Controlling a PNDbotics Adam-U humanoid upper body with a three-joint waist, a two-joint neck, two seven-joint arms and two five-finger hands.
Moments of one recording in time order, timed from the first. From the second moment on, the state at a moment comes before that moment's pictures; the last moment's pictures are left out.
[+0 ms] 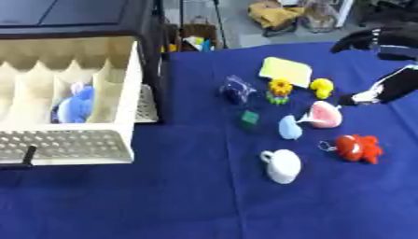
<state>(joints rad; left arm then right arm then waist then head) -0.22 0.30 0.20 -1.99 0.14 -0.69 0.36 -0.65 -1.01 0.13 -1.43 0.58 -0.36 0.59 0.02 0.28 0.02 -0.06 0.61</state>
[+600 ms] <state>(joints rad) -0.22 0.30 0.20 -1.99 0.14 -0.69 0.36 -0.56 -1.01 0.10 -1.44 0.60 -0.33 0.57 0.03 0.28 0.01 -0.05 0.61</state>
